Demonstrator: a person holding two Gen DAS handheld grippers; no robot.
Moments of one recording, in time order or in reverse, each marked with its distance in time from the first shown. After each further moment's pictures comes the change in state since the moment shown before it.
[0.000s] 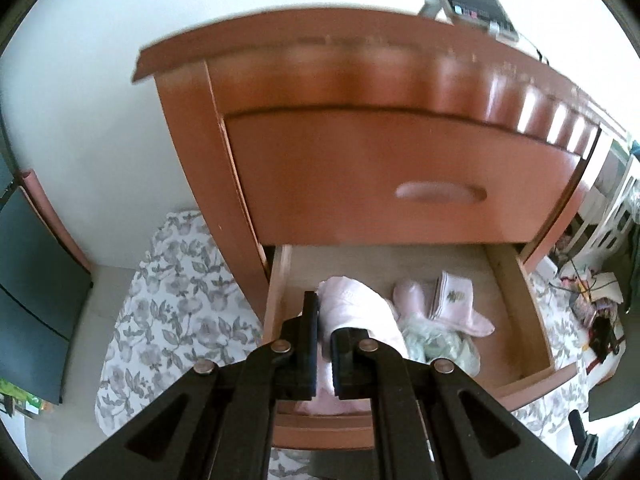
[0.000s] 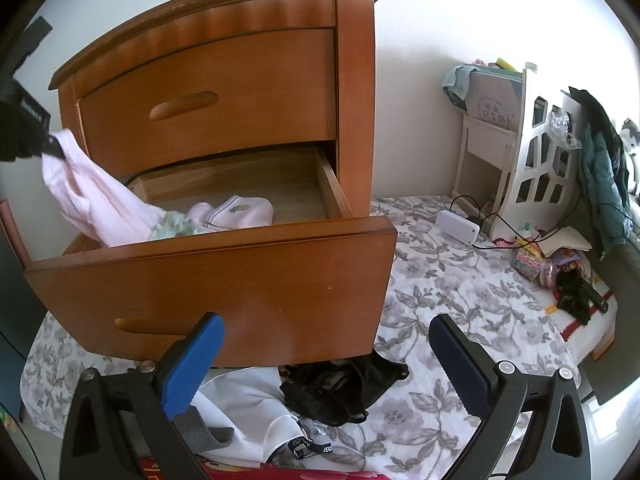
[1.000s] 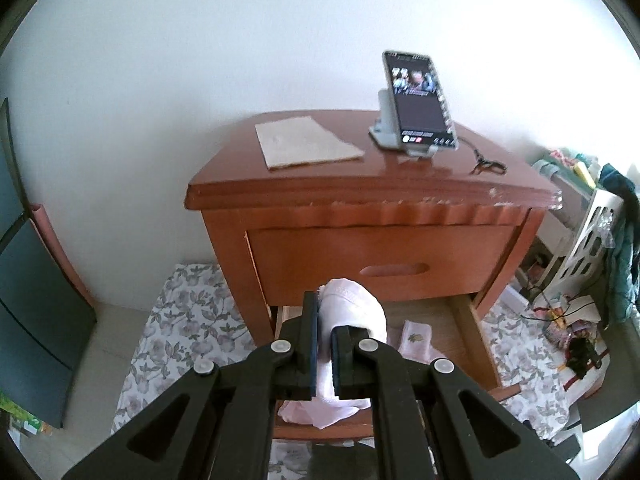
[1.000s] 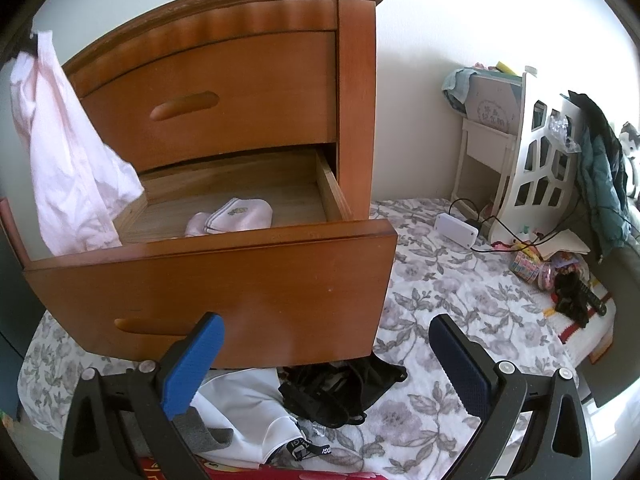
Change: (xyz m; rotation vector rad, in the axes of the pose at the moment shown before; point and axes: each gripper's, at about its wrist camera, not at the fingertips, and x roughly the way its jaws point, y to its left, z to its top) left arm -0.110 -0.014 0.025 0.021 -0.175 -0.028; right arm -0.002 0.002 -0.001 -0.009 -0.016 -0.008
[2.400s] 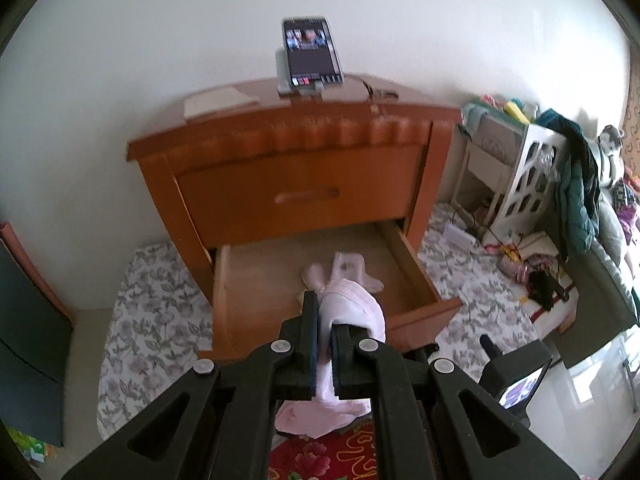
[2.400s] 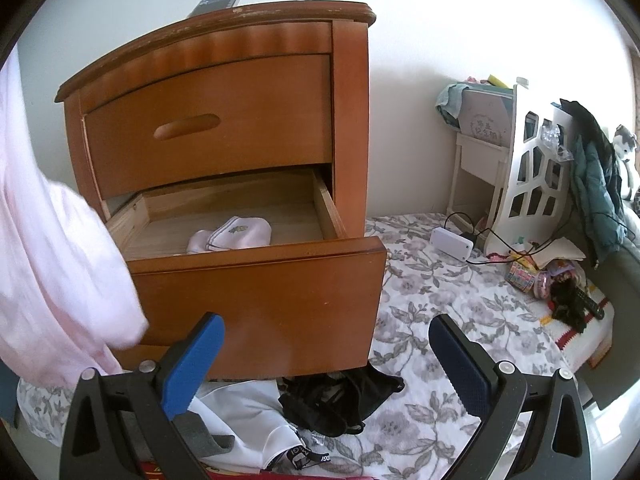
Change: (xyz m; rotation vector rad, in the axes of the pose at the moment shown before) left arm -0.040 -0.057 -0.077 0.135 0.094 -0.152; right arm -0.011 0.000 -0.001 0.011 -0.062 -0.008
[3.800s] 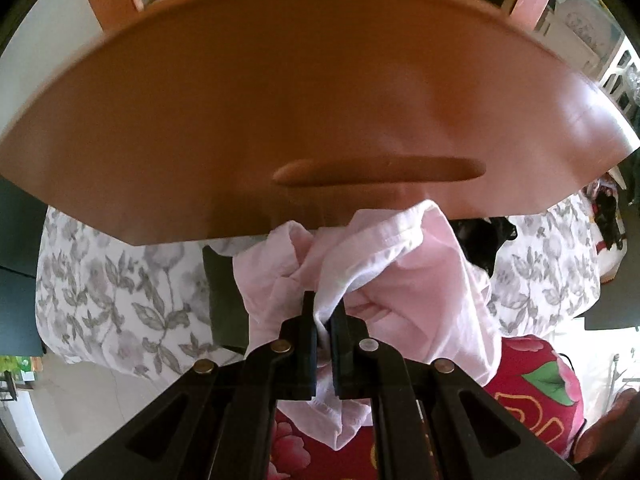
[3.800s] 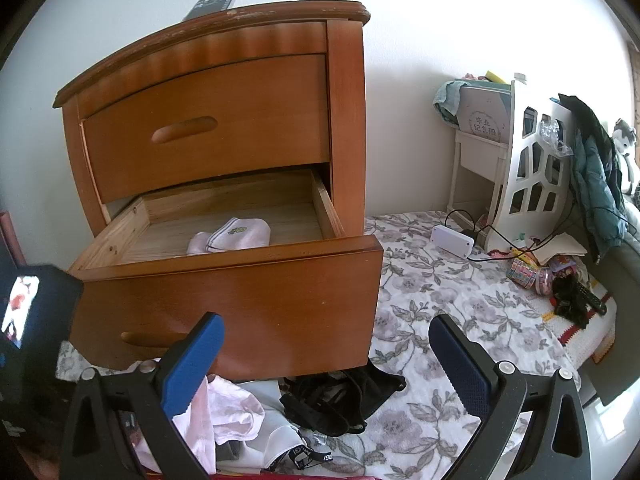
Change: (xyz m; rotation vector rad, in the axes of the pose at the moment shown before) left arm 0.230 0.004 -0.158 -0.141 0.507 0.055; right arm 0.001 -0.003 0.000 0.016 0.003 0.006
